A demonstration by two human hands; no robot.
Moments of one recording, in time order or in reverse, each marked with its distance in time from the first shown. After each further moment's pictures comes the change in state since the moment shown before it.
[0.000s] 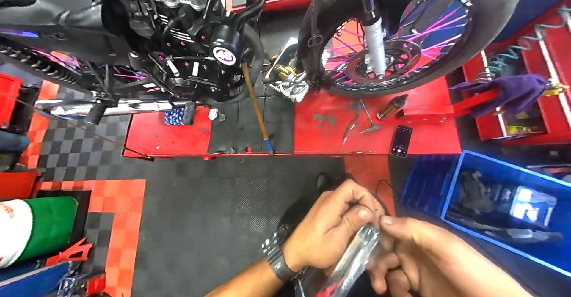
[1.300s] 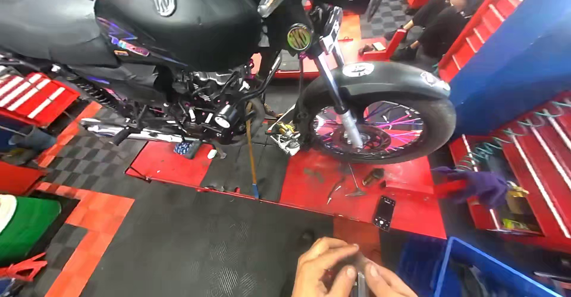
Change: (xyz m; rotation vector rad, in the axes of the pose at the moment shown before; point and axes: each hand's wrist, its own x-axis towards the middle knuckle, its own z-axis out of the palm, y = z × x) left_hand 0.053 -0.038 0.094 0.290 0.517 0.062; right_hand -0.009 -0.034 -0.111 -0.433 -0.155 -0.421
